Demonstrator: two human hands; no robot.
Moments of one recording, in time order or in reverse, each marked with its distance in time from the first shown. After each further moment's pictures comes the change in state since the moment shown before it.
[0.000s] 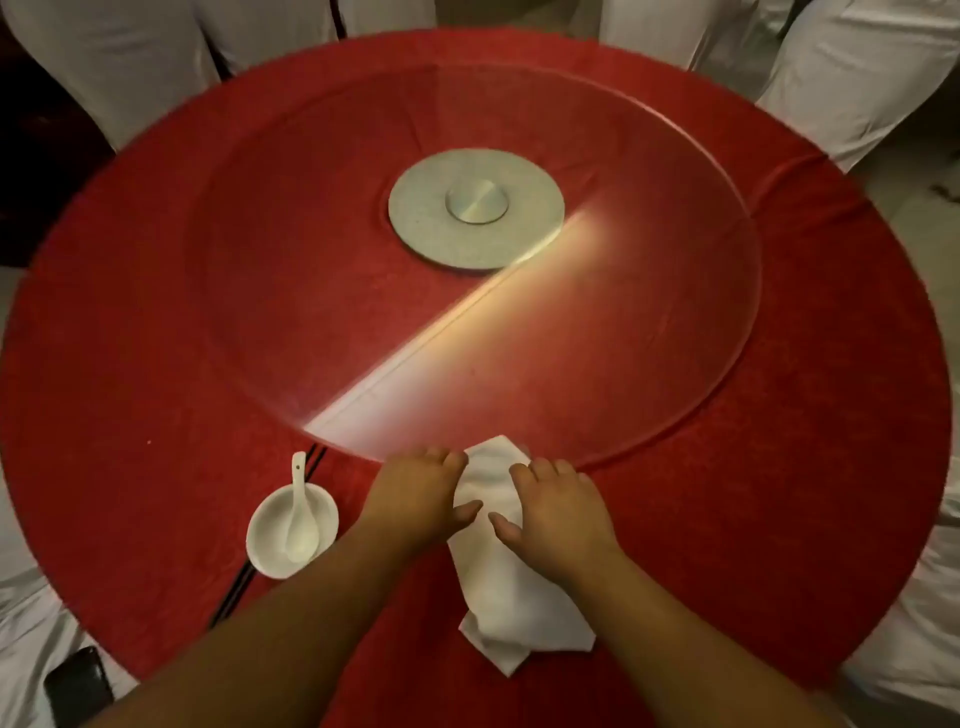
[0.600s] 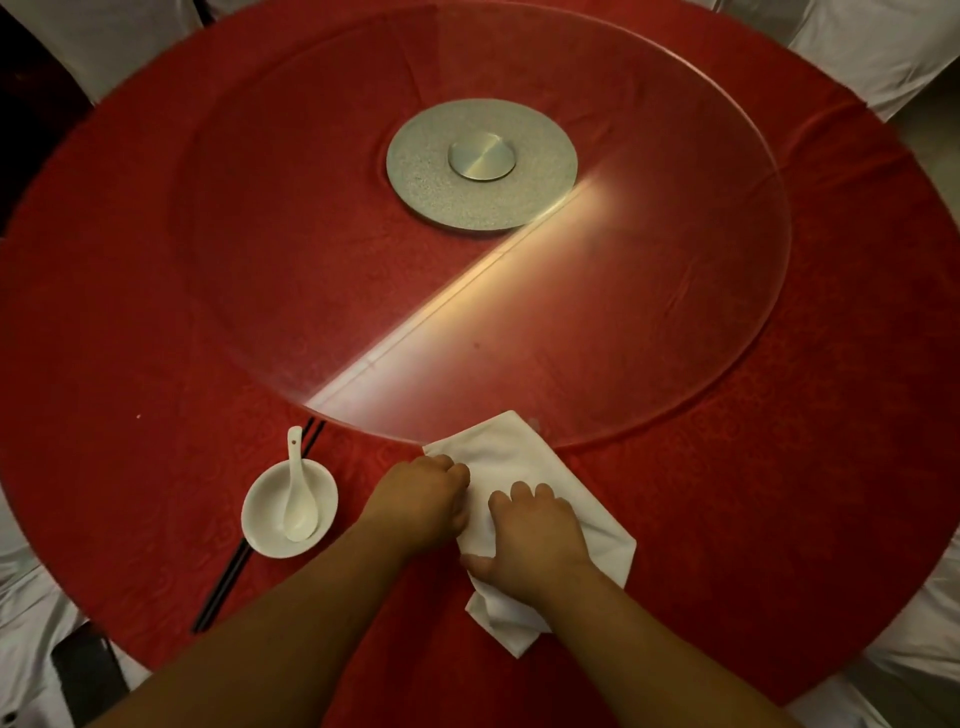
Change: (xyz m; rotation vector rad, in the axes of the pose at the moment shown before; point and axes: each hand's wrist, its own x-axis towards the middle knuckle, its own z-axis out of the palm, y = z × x) left_hand -0.007 -0.003 0.034 -0.118 -0.143 0.079; right_hand -0.008 -0.033 0.055 0.050 -0.142 -0.029
